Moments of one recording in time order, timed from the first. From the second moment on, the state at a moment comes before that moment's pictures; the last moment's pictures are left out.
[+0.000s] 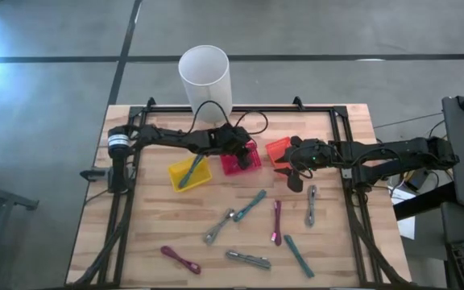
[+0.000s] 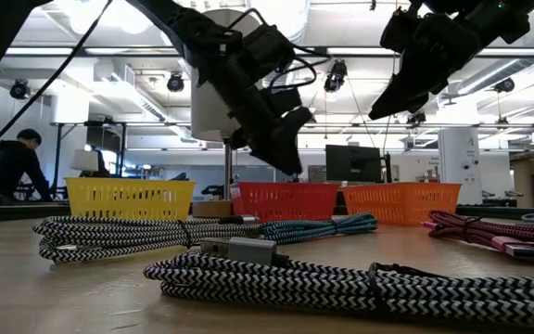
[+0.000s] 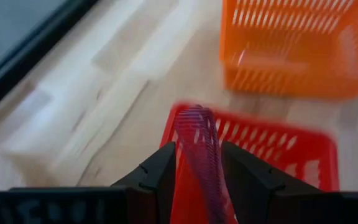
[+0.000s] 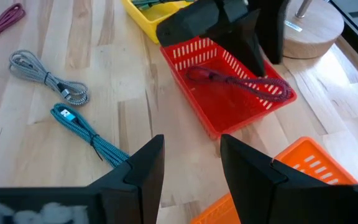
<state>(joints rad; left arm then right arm) 0.21 1.89 1.33 -0.21 -0.23 -0.20 -0.07 1.06 0.65 -0.26 0.05 0.13</state>
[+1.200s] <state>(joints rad) 0.08 1.55 1.04 0.03 -0.10 0.02 0.12 1.06 0.54 -0.54 0.15 0.88</state>
